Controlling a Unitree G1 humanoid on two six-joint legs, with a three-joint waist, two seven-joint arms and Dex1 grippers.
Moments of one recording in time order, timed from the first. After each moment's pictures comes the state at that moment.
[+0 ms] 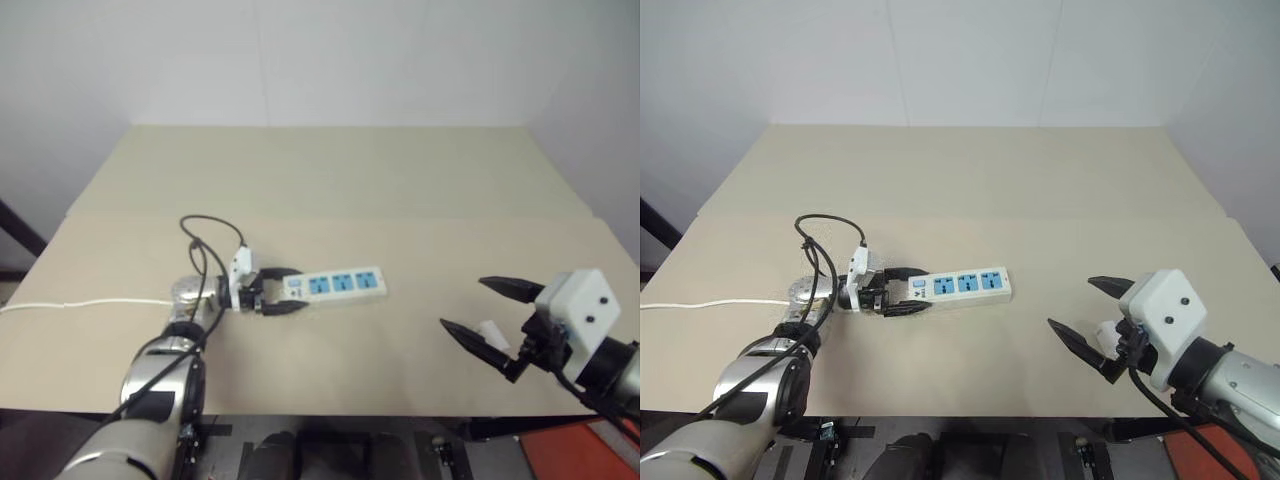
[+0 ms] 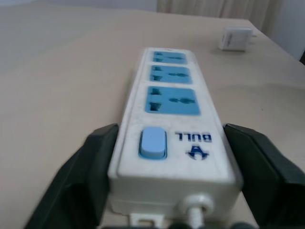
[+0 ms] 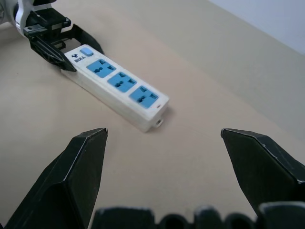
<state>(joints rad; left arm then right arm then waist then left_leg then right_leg) -0.83 0.32 0.12 1.27 -0.14 -0.50 -1.53 0.30 -0.84 -0.60 -0.98 0.69 0.76 0.59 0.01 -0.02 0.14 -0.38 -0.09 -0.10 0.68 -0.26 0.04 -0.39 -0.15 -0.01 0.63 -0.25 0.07</state>
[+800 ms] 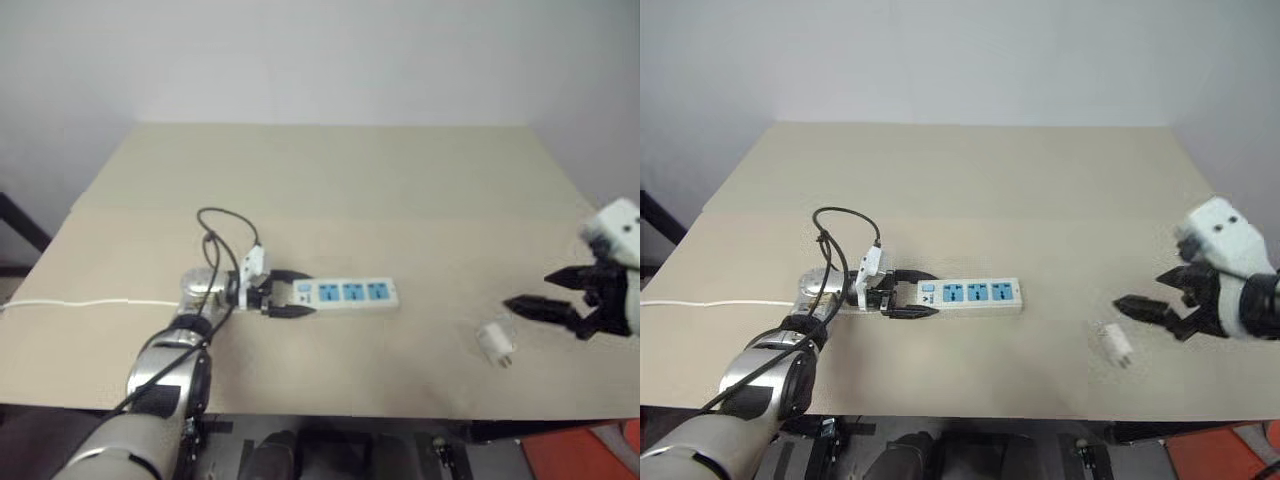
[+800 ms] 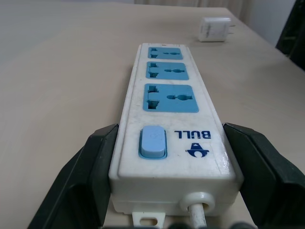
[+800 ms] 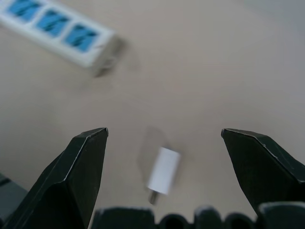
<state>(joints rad) -0.87 0.30 0.06 1.29 -0.10 -0.52 -1.60 -0.23 -1.33 -0.52 -0.49 1.08 1.56 0.48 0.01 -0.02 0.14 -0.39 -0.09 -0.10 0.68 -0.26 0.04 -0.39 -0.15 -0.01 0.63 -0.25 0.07</state>
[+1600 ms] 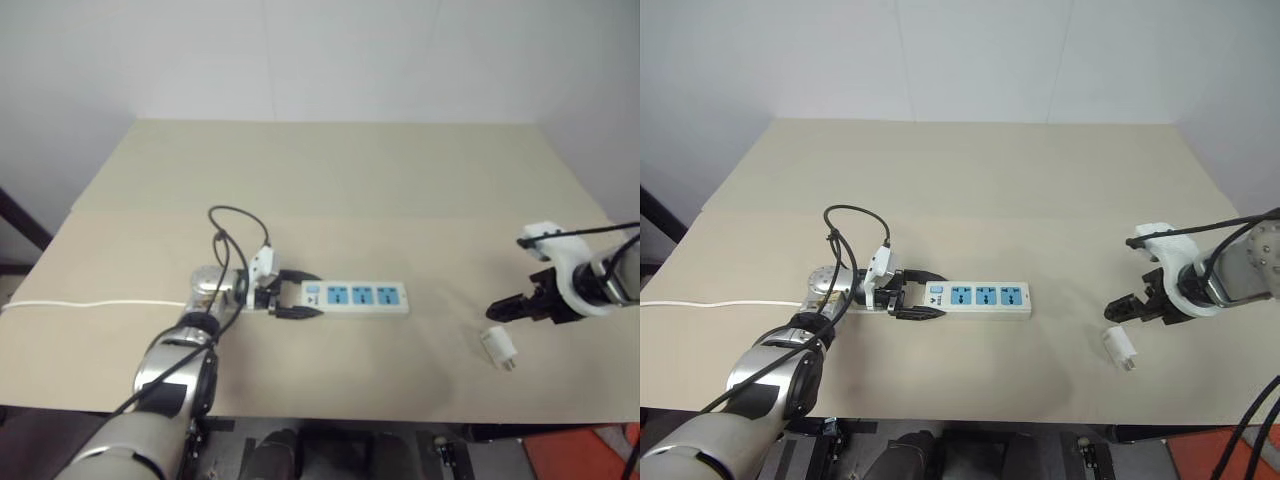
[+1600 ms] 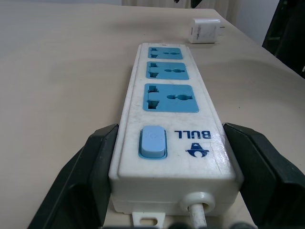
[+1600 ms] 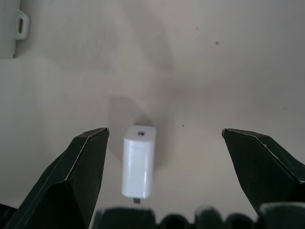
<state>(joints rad) -0.88 0.27 0.03 1.28 -0.11 -0.53 -1.61 -0.76 -1.28 0.27 -0.03 1.14 1.61 0.25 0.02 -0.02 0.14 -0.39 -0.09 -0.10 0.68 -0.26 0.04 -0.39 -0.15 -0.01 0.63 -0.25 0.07</state>
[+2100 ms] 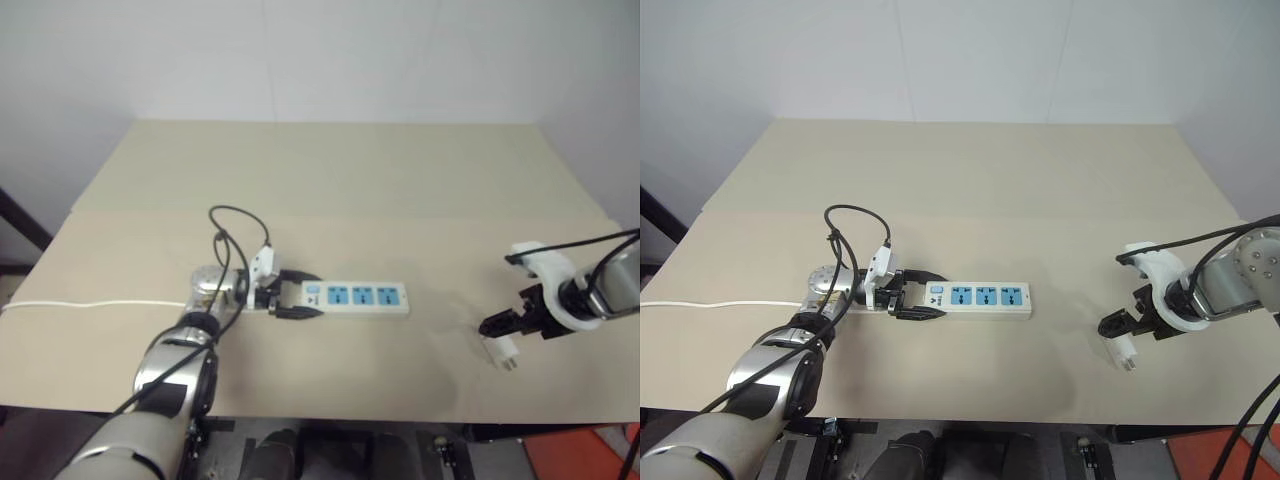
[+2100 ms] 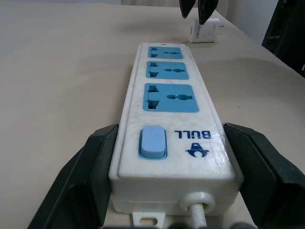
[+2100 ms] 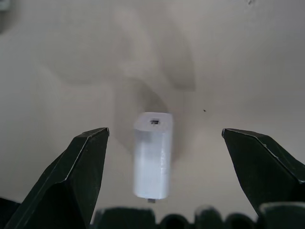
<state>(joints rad) -0.88 0.28 0.02 1.28 -0.11 -0.53 -1.60 -0.73 -1.26 0.29 0.02 1.32 1.61 0.09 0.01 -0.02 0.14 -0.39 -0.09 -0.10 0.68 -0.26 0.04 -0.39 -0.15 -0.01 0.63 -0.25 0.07</state>
